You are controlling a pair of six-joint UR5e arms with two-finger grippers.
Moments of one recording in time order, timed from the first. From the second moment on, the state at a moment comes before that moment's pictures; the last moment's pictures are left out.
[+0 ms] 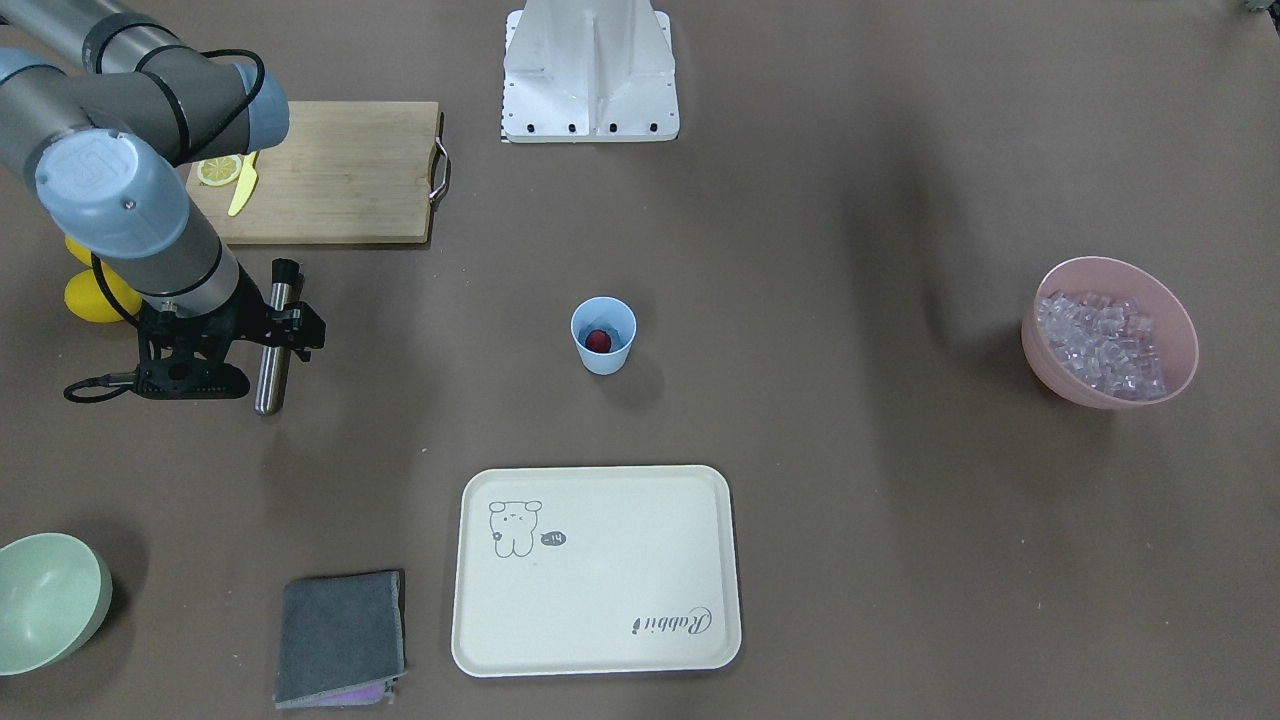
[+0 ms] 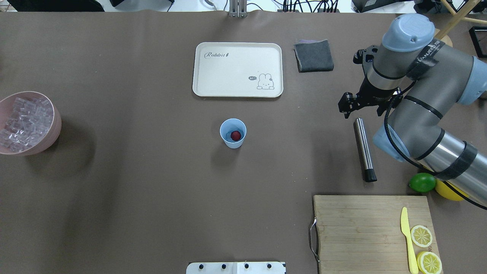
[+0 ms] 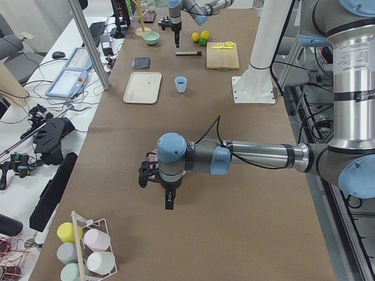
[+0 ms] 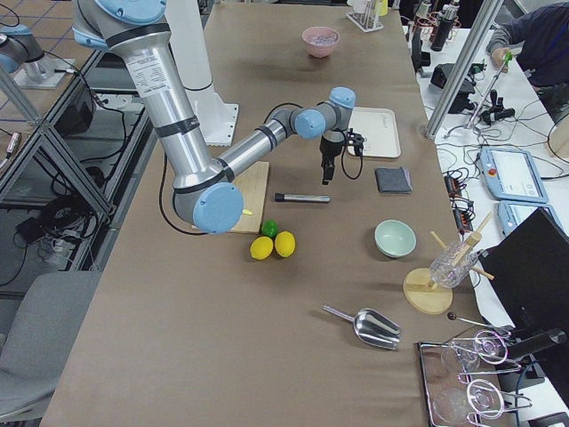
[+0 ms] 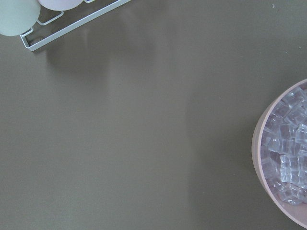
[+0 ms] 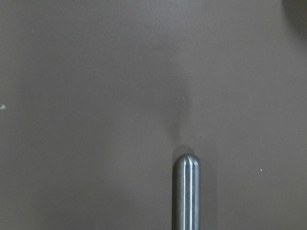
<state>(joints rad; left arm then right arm) -1.59 -1.44 -1.75 -1.63 -2.32 -0.07 0.86 -1.16 1.70 -1.73 2.13 0.77</state>
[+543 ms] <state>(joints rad) -1.59 -1.44 -1.76 -1.63 -2.32 -0.06 0.88 -1.19 1.62 -1.70 2.23 0.76</state>
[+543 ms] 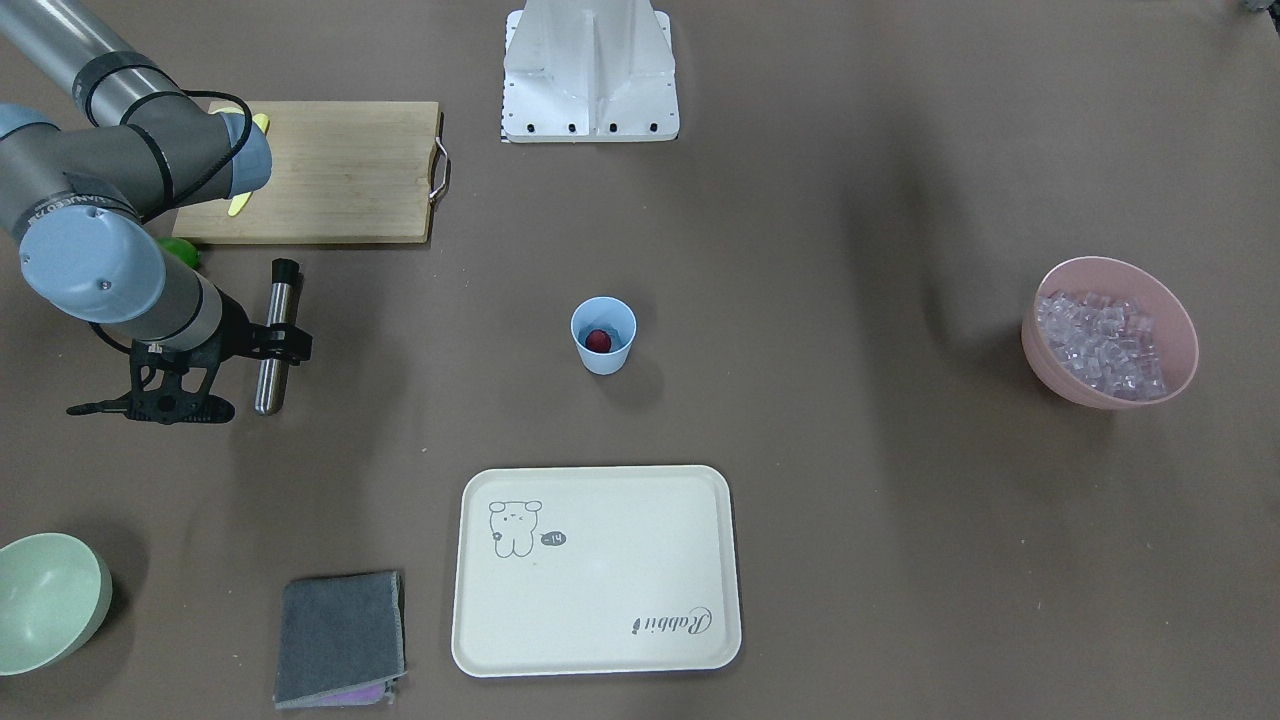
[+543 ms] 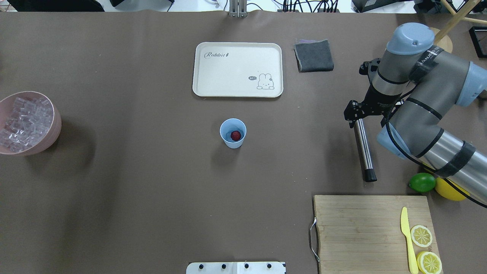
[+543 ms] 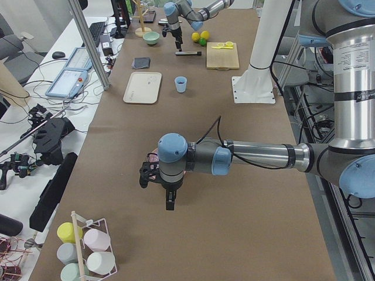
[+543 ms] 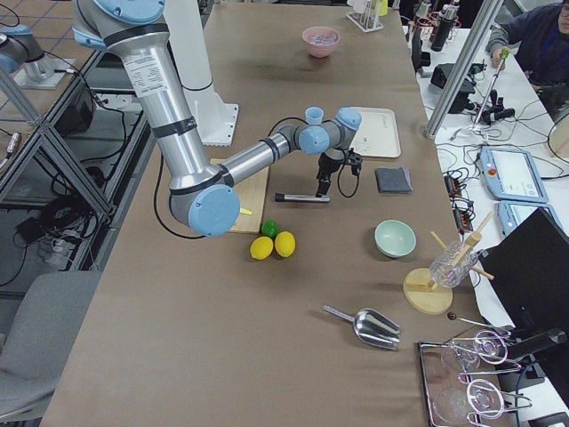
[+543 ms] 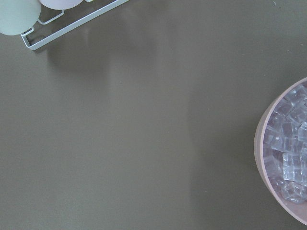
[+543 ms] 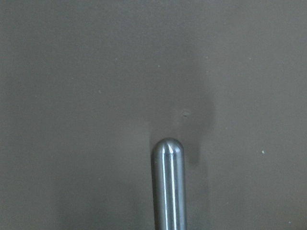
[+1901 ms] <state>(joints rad) -1.58 -1.42 -1.75 -1.63 -2.31 -0.06 0.83 -1.19 1.52 -1.60 2.27 0.77</state>
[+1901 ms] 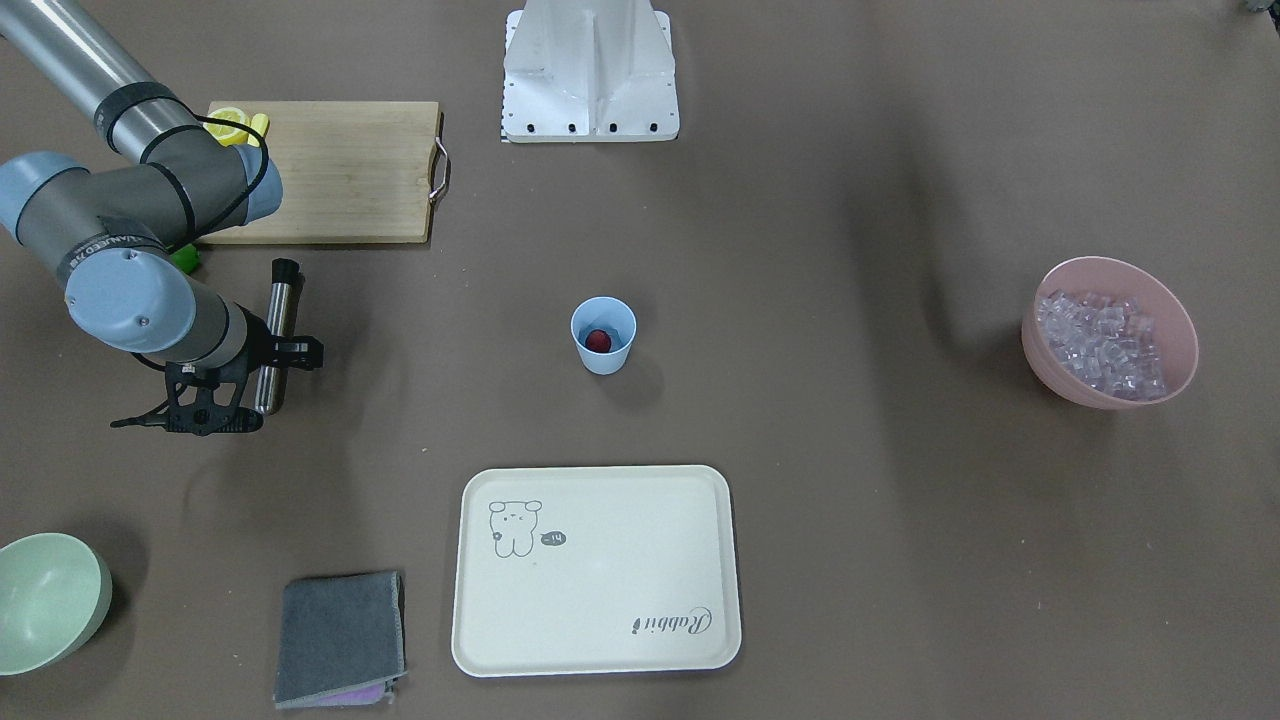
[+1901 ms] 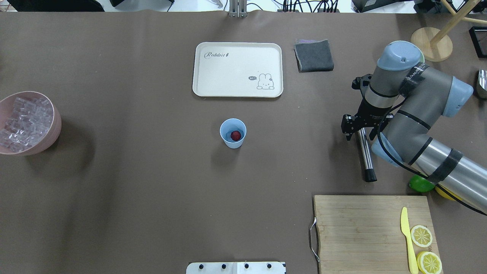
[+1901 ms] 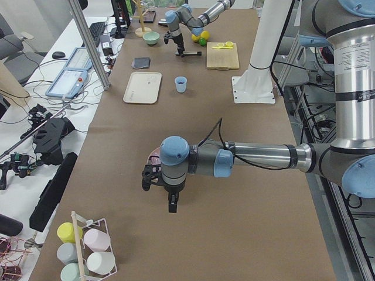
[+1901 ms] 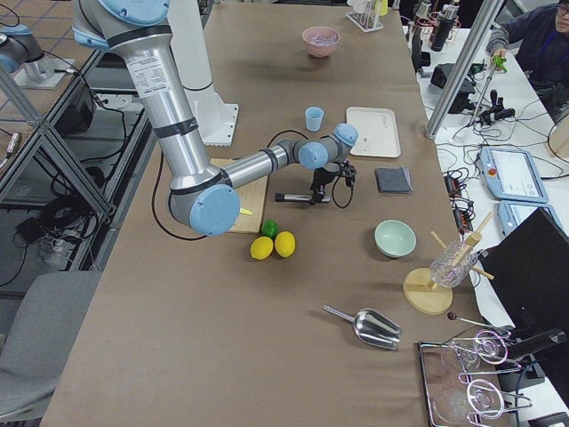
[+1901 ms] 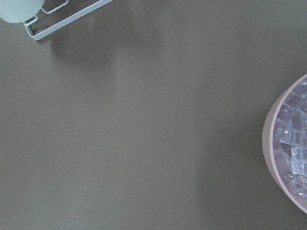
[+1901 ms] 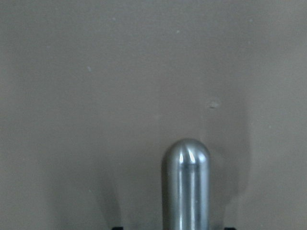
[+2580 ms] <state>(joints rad) -1.58 -1.42 -1.75 -1.63 -2.31 -0.06 0.83 -1.19 1.51 -1.60 2.29 0.76</state>
